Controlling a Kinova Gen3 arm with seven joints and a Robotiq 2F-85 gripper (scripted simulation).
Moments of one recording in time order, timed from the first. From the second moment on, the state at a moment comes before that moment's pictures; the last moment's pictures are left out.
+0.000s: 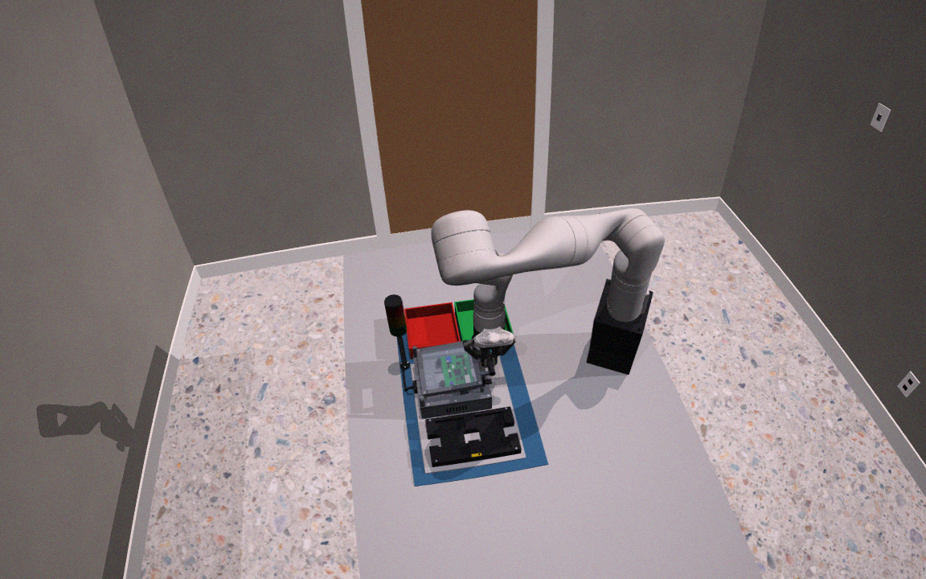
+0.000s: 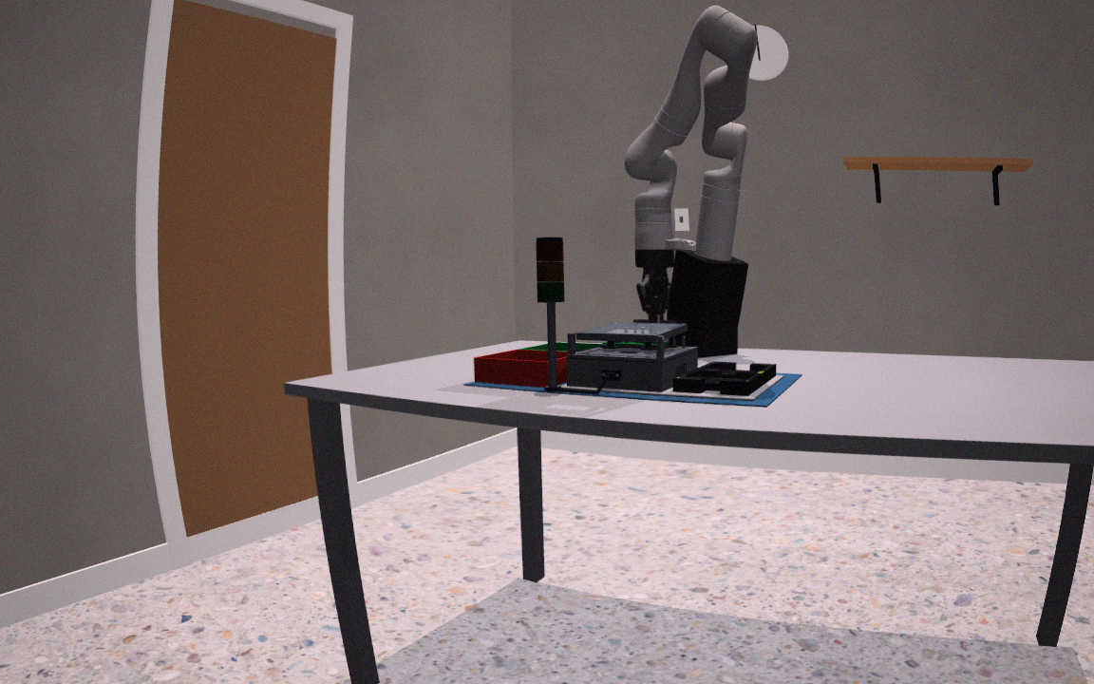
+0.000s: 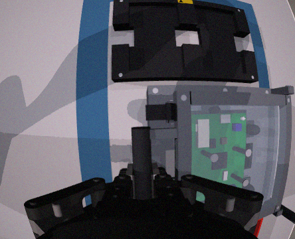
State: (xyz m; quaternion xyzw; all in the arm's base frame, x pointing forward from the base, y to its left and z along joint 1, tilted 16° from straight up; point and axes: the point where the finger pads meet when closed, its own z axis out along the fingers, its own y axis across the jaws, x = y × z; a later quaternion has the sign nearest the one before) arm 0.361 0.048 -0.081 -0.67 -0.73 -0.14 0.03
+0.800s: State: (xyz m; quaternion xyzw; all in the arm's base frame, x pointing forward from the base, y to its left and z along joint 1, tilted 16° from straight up) arm 0.361 0.048 -0.083 -0.67 -0.73 -0.14 0.03
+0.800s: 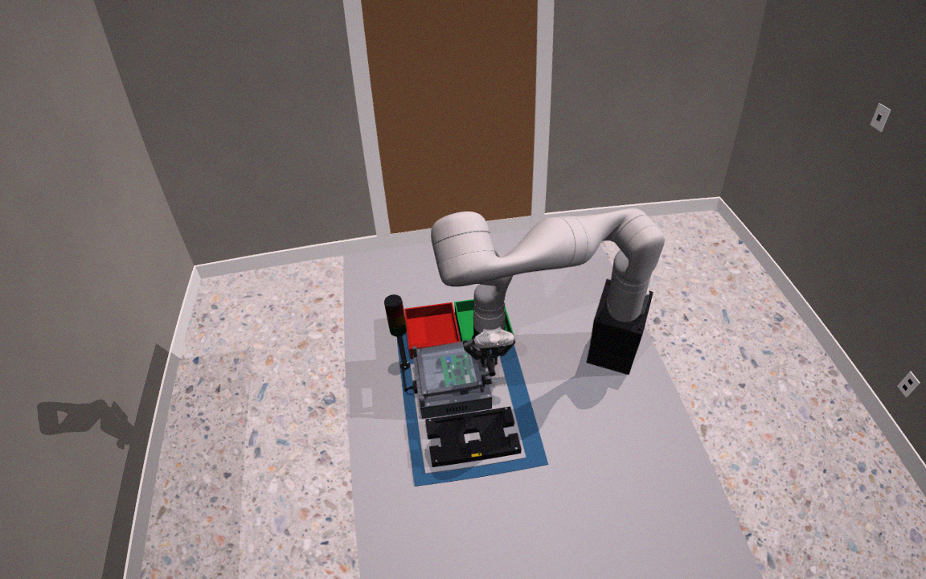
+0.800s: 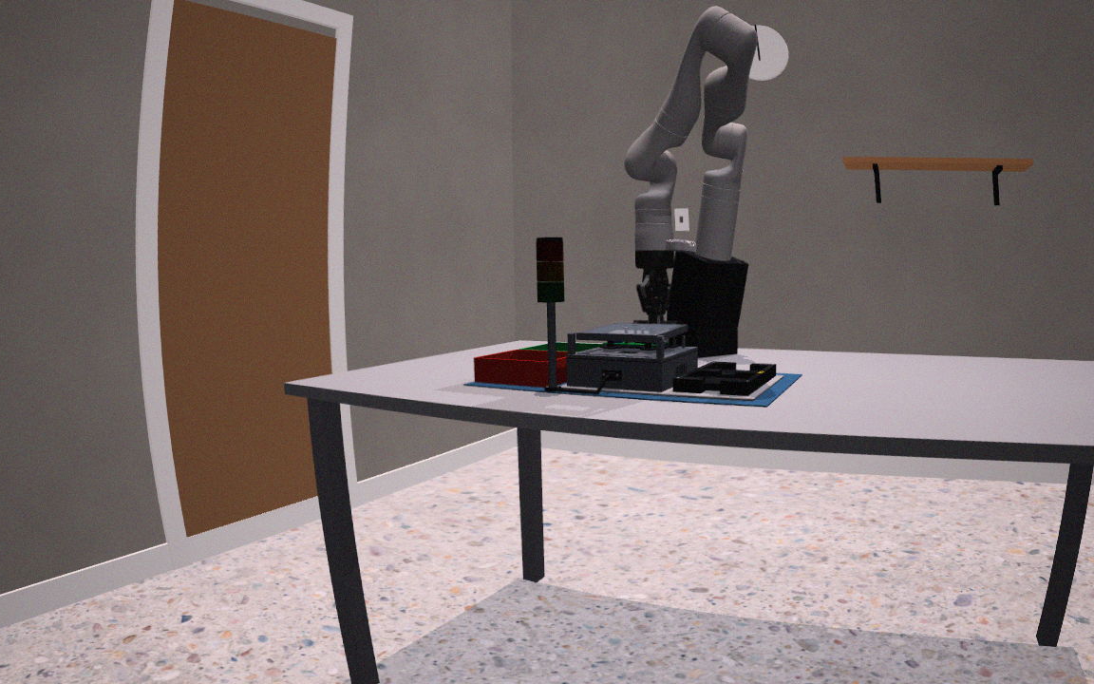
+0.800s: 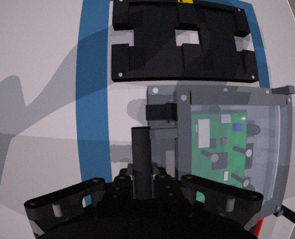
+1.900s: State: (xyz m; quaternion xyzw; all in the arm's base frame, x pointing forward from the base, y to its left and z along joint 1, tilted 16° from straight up) arm 0.362 0.050 -0.088 -0.67 -0.73 -0.14 0.03
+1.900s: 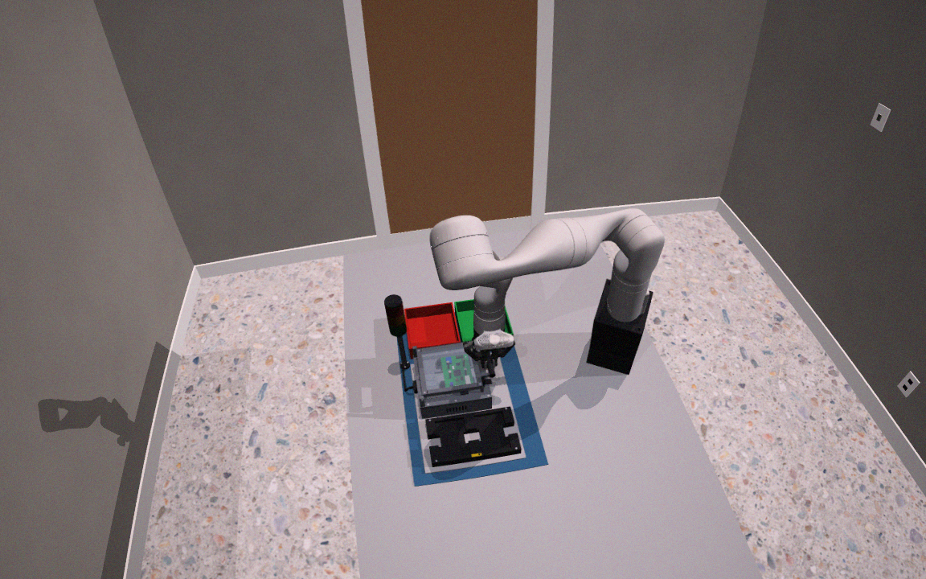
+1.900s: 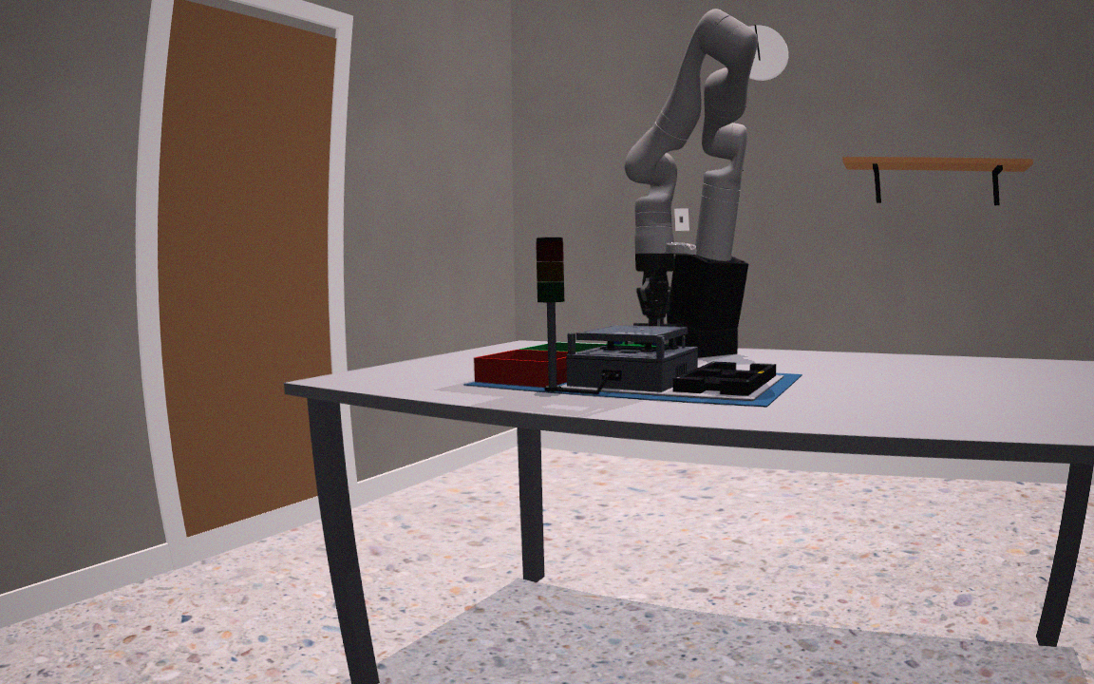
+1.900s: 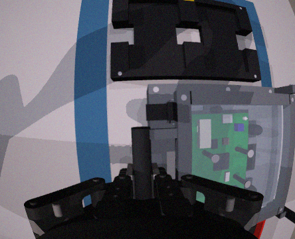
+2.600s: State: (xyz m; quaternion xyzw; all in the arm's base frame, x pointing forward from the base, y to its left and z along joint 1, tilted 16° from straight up) arm 0.362 0.051 -0.091 -0.67 -0.73 -0.14 0.03
